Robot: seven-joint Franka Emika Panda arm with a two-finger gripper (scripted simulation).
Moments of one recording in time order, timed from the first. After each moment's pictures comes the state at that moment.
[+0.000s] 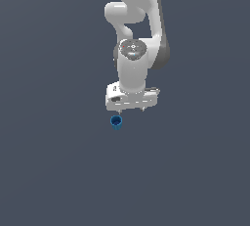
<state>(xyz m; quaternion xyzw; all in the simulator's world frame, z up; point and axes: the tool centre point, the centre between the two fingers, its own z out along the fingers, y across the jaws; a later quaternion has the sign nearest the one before) -0.004 0.027 0.154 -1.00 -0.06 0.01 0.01</state>
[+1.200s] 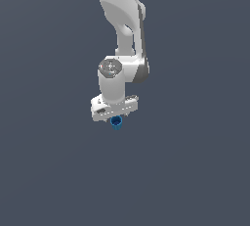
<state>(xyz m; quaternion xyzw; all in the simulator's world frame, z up) -0.007 -0.043 0.090 -0.99 -0.16 0.00 0.00</state>
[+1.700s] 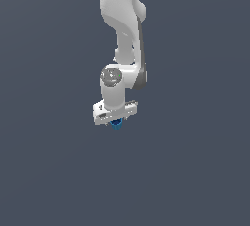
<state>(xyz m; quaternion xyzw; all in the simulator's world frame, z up) -0.009 -0.043 0.054 -0.99 -0.16 0.00 0.00</state>
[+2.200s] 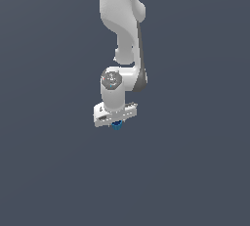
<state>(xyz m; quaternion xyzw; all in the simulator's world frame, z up) -0.008 -0.043 0.041 -0.99 -0.16 0.00 0.00</state>
